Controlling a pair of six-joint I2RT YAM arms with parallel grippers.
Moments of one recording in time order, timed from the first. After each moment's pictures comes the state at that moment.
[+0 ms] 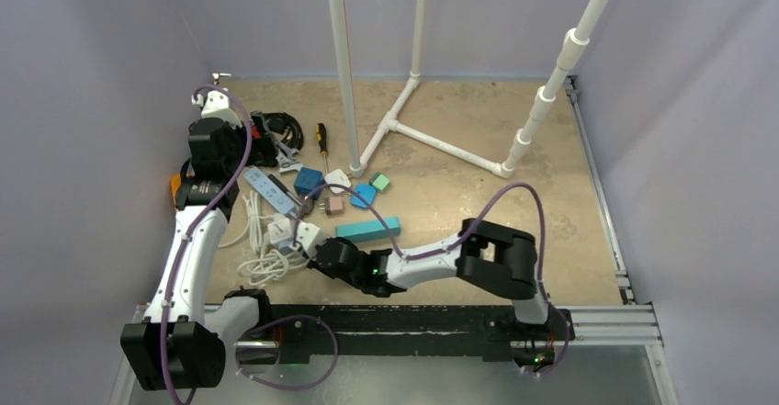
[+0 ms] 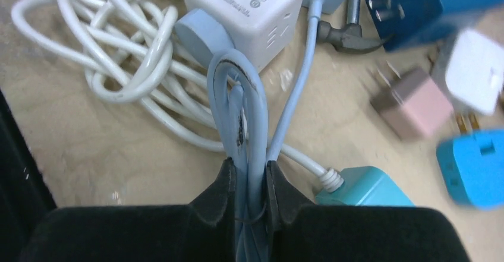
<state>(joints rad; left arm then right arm) 0.05 1.03 0.94 -0.30 -0.03 -0.21 1.36 2.02 1.17 0.35 0.41 -0.01</state>
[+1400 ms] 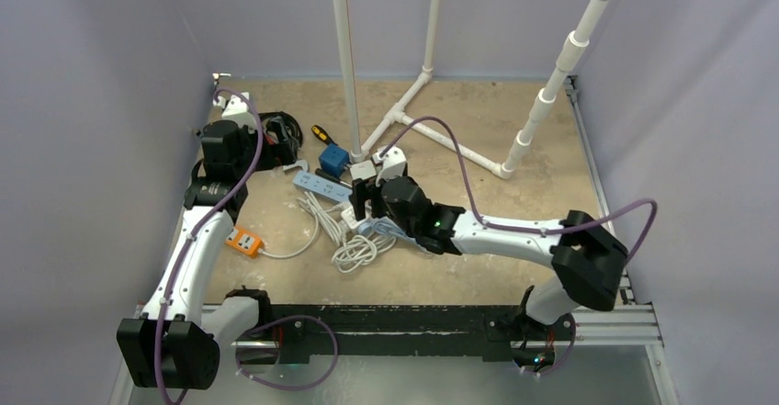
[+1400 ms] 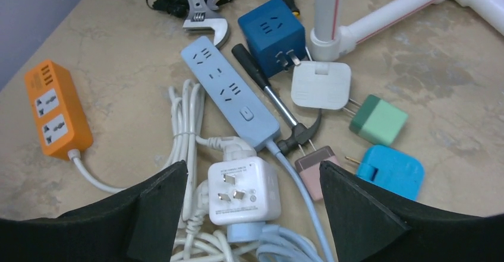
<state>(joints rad) -0.03 1.03 0.90 -0.29 0.11 -0.26 1.07 1.49 0.90 0.23 0.45 0.40</state>
